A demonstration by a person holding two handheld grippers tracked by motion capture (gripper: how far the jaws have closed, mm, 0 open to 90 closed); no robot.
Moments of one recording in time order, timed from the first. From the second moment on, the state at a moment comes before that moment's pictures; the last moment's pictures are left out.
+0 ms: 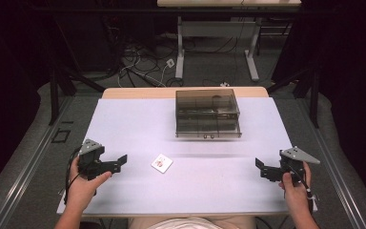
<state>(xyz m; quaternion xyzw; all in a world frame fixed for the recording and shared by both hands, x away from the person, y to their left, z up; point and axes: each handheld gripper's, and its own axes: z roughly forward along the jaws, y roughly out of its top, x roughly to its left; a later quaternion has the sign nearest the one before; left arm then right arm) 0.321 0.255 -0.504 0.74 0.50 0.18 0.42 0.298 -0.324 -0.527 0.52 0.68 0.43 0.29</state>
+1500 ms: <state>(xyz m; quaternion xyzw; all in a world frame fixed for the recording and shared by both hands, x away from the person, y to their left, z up) 0.338 0.210 -0.470 0.78 0.47 0.20 0.36 0.298 -0.317 -0.528 0.51 0.69 0.43 0.27</state>
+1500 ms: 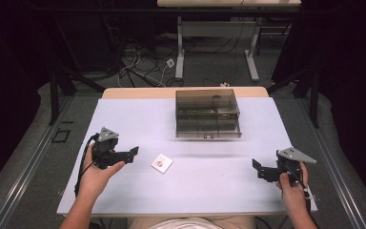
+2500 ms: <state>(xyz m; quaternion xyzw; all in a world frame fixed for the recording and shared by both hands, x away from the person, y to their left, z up) 0.353 0.170 -0.464 0.80 0.45 0.18 0.35 0.300 -0.316 -0.529 0.50 0.70 0.43 0.27</state>
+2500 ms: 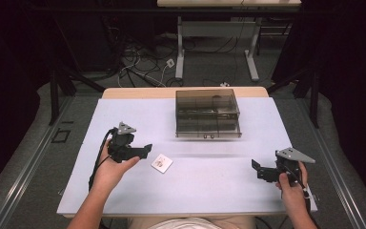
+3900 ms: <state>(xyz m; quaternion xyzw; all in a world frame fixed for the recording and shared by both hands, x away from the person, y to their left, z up) 0.368 0.140 -0.489 0.84 0.45 0.09 0.29 0.300 -0.315 -0.531 0.51 0.70 0.42 0.27</state>
